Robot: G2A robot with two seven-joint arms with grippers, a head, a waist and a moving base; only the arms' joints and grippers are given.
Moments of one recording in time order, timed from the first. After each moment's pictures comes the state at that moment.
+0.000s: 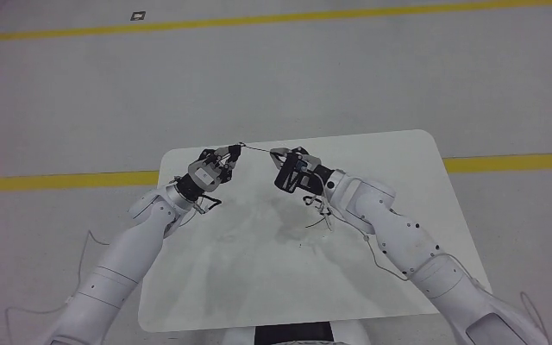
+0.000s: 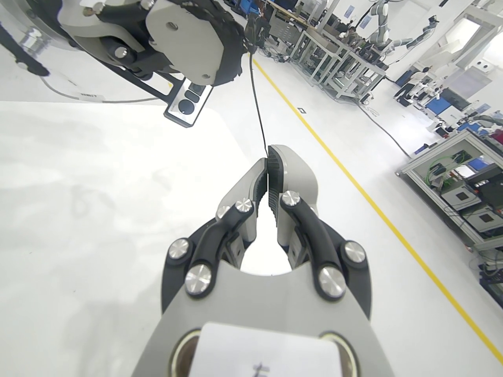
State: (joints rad) left arm 1.18 -0.98 -1.06 -1.40 -1.48 0.19 -0.89; right arm -1.11 -1.18 0.89 -1.63 -1.57 -0.33 -0.01
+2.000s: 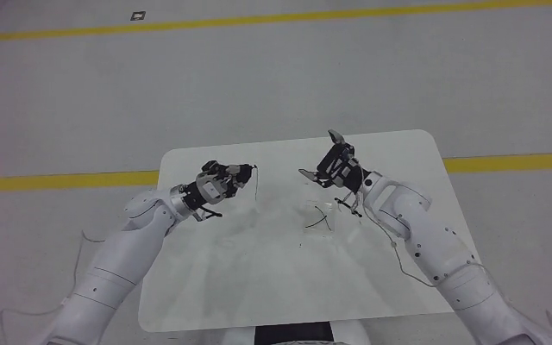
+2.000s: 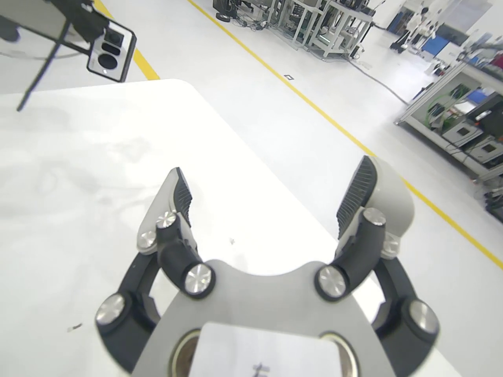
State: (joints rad) left arm 1.18 -0.96 -1.07 -1.40 -1.20 0.21 -0.97; right arm -1.24 -1.08 1.06 -1.67 -1.35 -0.34 0.06
